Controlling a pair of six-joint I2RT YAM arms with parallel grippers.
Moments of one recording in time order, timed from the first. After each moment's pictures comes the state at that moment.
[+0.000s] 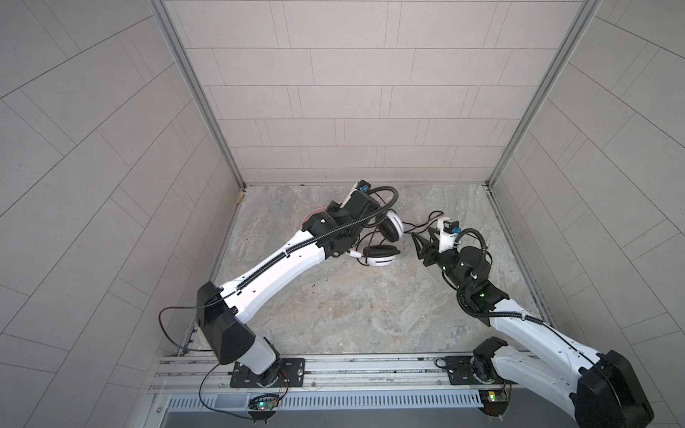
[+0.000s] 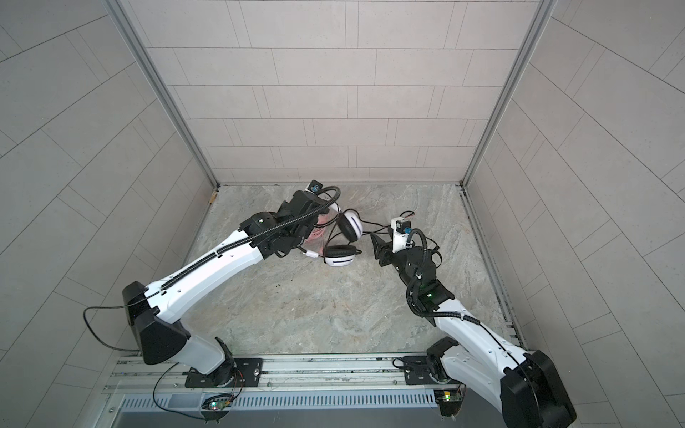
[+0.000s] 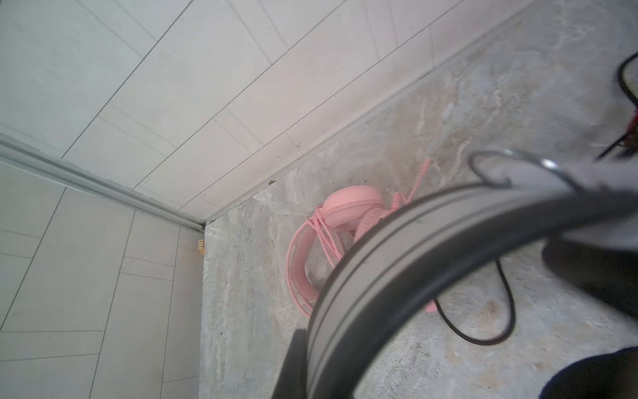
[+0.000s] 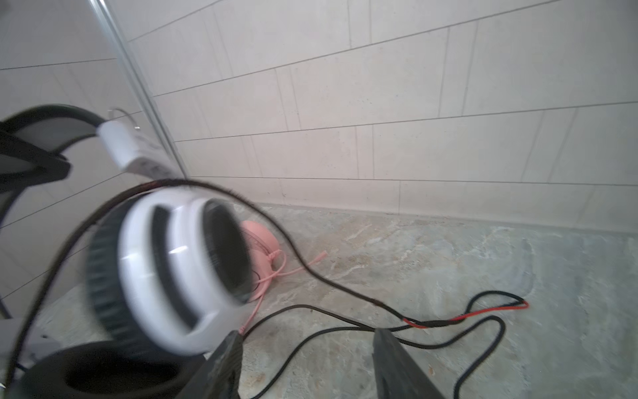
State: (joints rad) left arm -0.77 1.53 1.58 -0.85 -0.76 -0.01; right arm 0.41 0.96 0.43 0.43 0.05 0.21
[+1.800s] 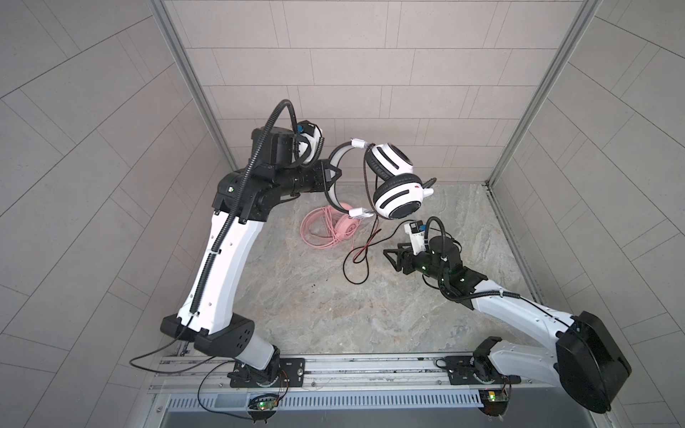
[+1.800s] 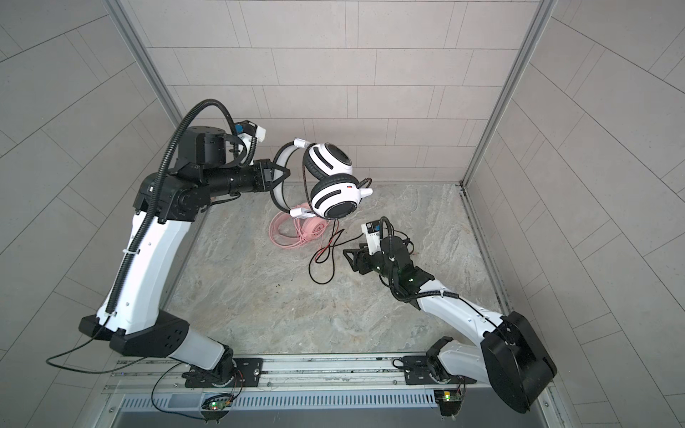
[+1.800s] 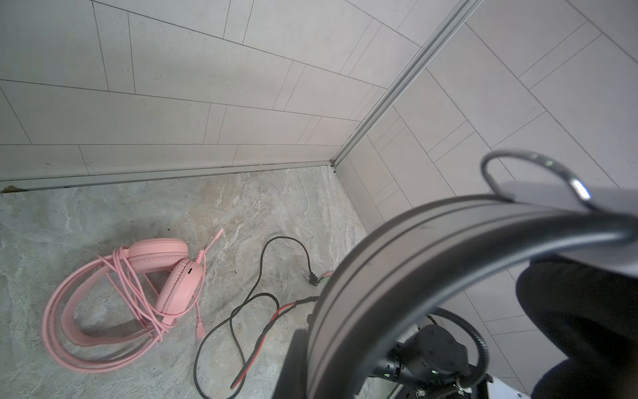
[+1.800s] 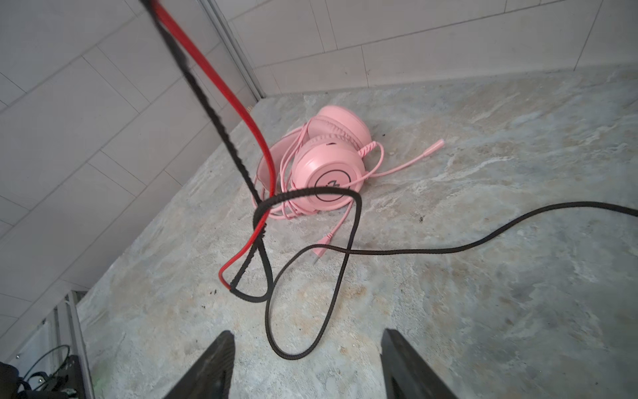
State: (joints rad) left arm -0.38 1.53 2.17 -1.07 0.39 -0.40; right arm 0.53 1.22 0.63 0.19 -0.19 0.33
